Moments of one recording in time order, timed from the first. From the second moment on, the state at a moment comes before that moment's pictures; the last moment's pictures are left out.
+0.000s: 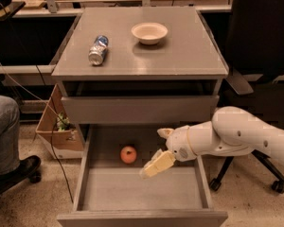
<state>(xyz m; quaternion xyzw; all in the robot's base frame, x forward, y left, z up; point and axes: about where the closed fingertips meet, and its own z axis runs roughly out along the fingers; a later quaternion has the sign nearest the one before) 0.484 -0.032 0.684 -0.46 0.76 0.33 0.31</state>
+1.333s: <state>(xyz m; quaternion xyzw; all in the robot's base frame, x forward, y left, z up) 0.572 0.014 0.538 -0.42 0.76 0.31 0.37</state>
